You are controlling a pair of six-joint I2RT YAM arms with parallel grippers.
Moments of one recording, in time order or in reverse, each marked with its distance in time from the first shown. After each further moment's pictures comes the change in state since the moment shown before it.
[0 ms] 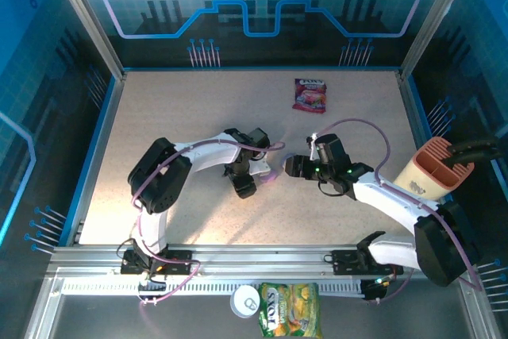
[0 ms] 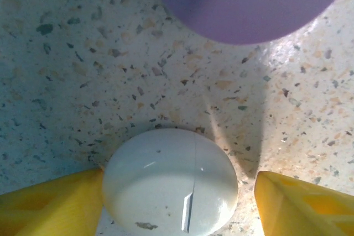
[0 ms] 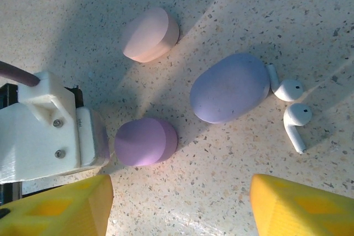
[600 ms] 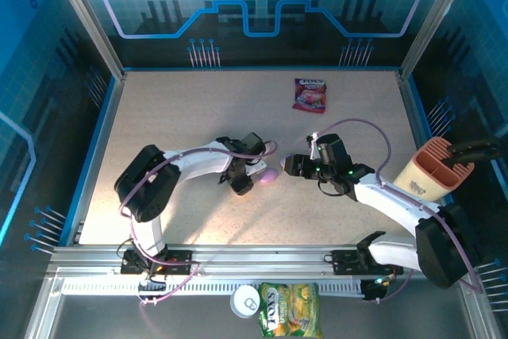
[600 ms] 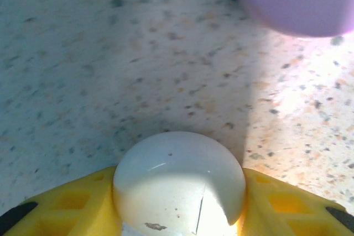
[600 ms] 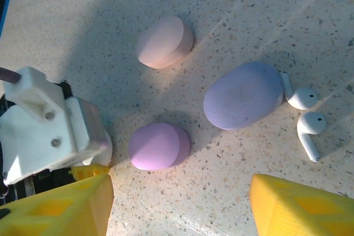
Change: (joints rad) left arm -0.010 -0.154 -0.192 0.211 -0.078 -0.224; right arm -0.002 -0.022 -0.023 0.055 -0.027 0.007
